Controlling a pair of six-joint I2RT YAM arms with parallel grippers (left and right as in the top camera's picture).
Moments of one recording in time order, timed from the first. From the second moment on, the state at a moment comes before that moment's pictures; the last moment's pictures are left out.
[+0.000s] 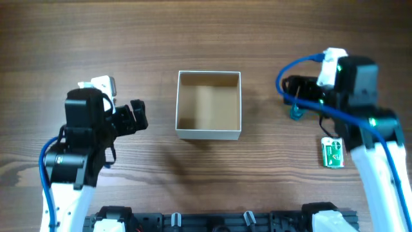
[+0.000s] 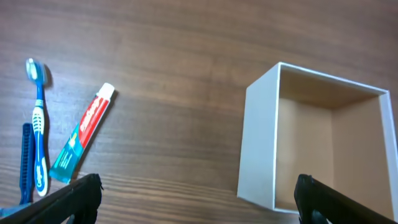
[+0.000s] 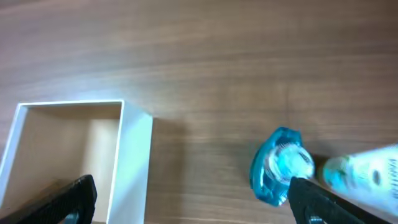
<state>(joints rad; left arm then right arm) -0.08 0.96 0.97 -0.85 0.03 -0.28 0.08 1.19 1.17 -0.83 -0.10 0.17</state>
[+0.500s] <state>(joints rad) -0.08 0.98 0.98 -0.85 0.03 -0.28 -0.03 1.28 1.17 -0.86 0.04 0.37</state>
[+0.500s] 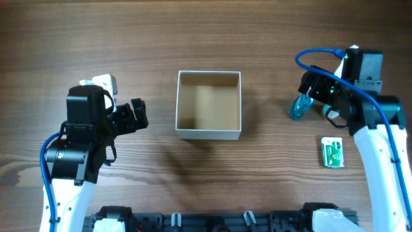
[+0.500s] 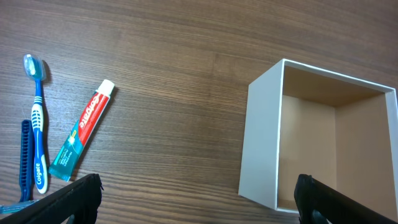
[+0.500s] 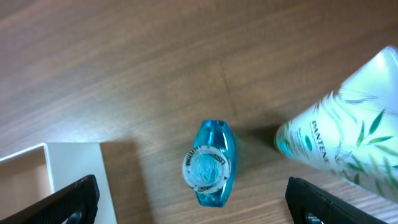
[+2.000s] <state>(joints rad) -0.08 0.98 0.98 -0.85 0.03 -0.28 -0.03 1.50 1.18 -0.89 0.06 0.42</state>
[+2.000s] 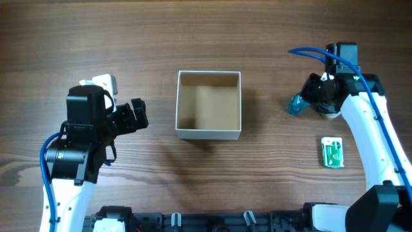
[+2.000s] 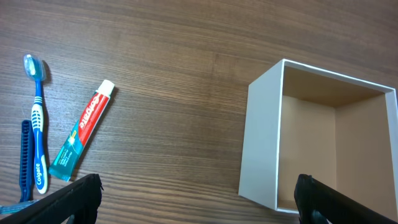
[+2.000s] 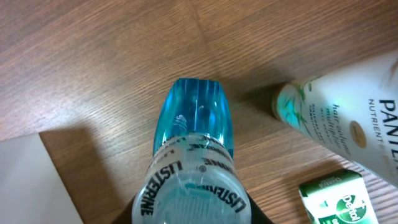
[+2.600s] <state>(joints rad) -0.08 0.98 0.98 -0.85 0.03 -0.28 -0.03 1.51 1.18 -0.87 0.05 0.36</state>
